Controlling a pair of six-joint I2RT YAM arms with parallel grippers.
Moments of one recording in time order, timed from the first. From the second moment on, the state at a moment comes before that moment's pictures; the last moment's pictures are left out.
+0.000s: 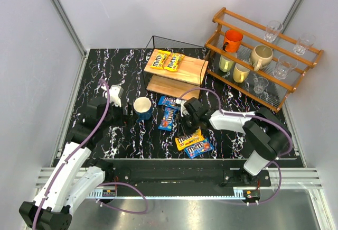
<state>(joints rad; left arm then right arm) -0.31 0.71 0.74 -0.61 0.14 -0.18 0.76 1.67 0.83 -0.13 -0.34 0.37</state>
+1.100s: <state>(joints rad) -0.31 0.71 0.74 -0.61 0.14 -0.18 0.77 1.40 0.82 -0.60 0.15 0.84</state>
